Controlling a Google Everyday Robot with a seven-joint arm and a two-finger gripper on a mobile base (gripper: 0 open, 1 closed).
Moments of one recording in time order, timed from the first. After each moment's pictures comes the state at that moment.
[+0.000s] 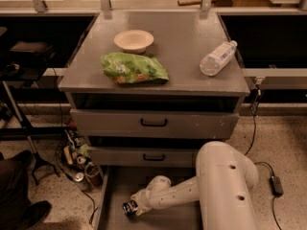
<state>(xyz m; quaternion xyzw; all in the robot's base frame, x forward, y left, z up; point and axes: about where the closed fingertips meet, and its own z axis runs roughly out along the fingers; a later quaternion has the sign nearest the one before) 0.514 0.090 0.155 -0.83 0.50 0.06 0.24</state>
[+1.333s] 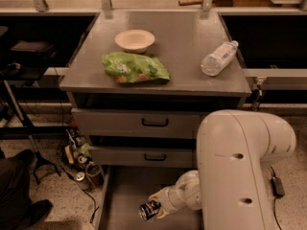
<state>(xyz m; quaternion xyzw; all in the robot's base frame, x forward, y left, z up) 0.455 -0.007 0.291 -0.83 0.46 0.10 0.28</state>
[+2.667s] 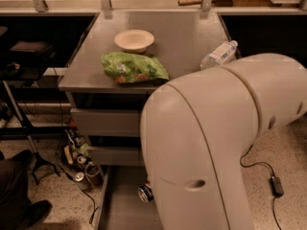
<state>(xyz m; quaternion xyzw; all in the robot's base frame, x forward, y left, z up) 0.471 -0.010 0.465 -0.88 0.39 0.09 0.25</state>
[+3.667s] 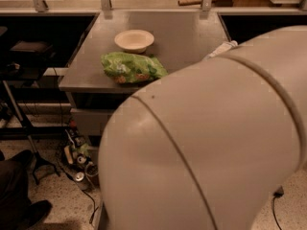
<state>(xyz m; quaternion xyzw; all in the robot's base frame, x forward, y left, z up) 0.454 -0.011 0.527 -0.89 0.40 0.04 0.20</state>
